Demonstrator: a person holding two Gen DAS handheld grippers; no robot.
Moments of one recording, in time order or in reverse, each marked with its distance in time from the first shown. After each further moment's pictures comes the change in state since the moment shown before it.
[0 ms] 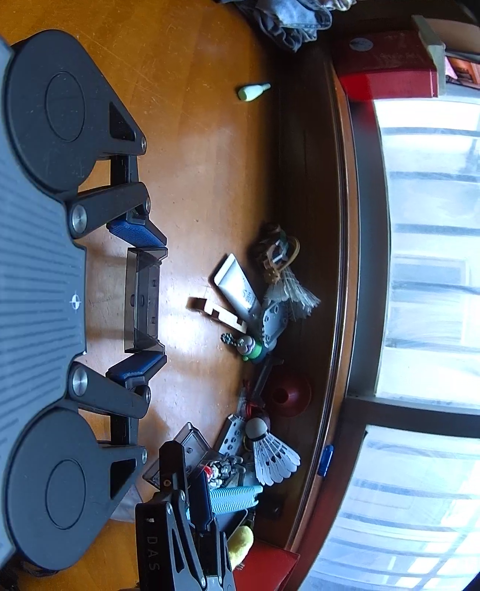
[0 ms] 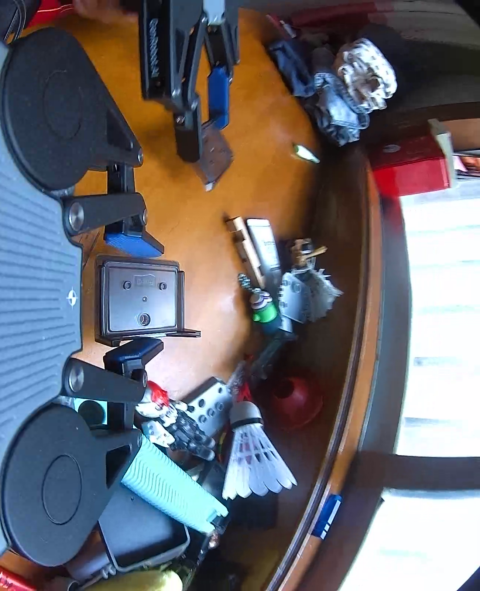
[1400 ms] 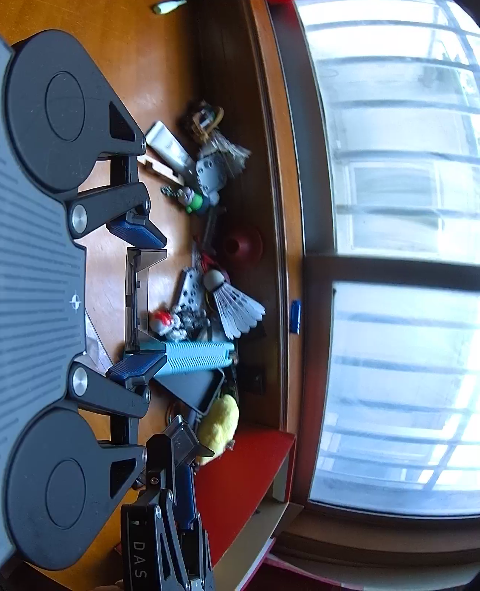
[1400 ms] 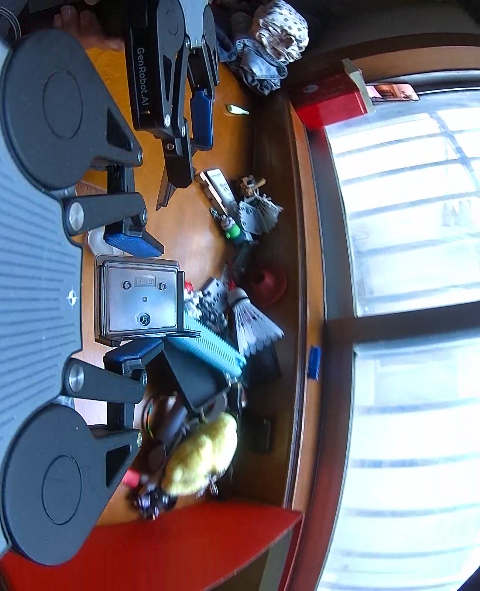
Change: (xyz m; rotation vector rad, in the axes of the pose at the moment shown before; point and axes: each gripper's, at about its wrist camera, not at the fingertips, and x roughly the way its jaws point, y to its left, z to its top) left arm -0.032 -0.101 0.029 0.178 -0.075 -0.239; right arm -0.134 -0.032 -0.046 0.240 -0.144 -0.193
